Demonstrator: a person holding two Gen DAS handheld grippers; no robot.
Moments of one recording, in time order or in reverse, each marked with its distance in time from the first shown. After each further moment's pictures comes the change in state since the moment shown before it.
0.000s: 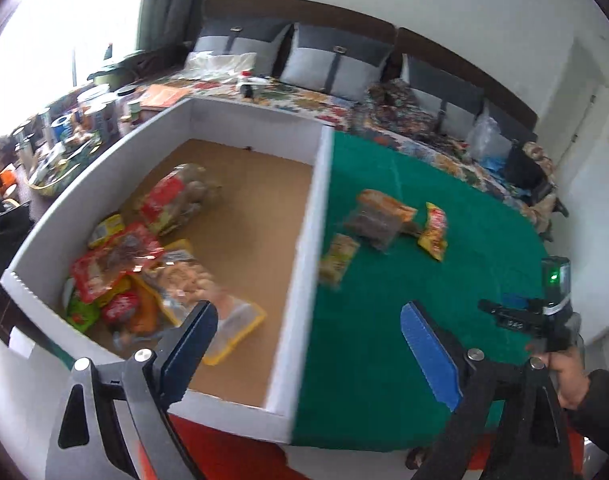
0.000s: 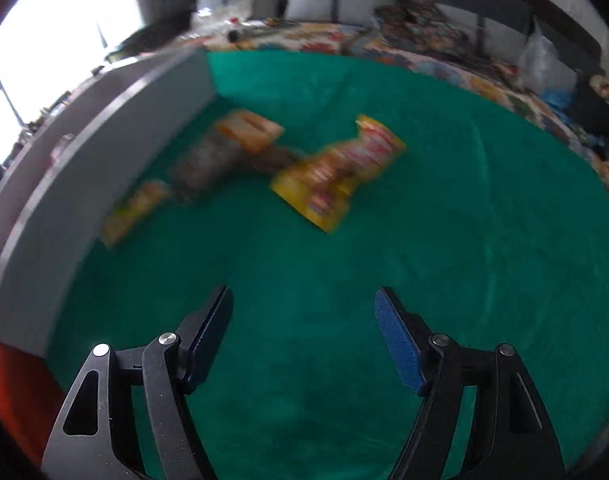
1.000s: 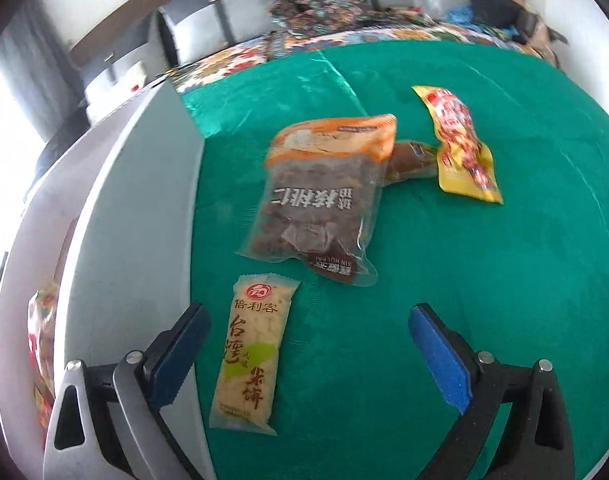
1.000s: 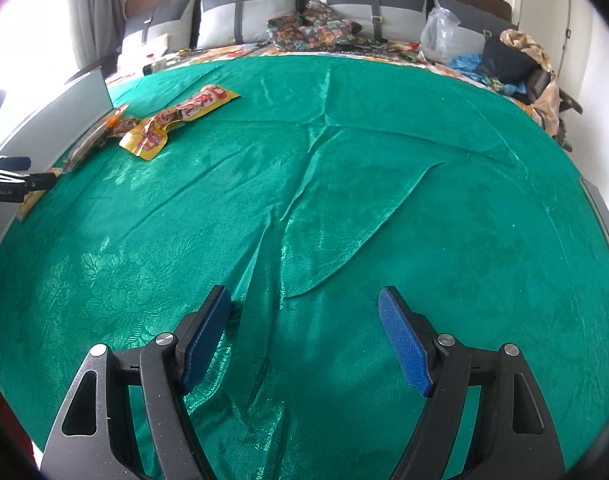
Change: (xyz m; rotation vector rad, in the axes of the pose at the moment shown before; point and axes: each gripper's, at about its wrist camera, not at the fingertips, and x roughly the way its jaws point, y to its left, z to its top) left arm 0.253 -0.102 0.045 0.521 0.221 0.159; right arm -0.005 -0.093 -0.103 0.175 -0.138 -0.127
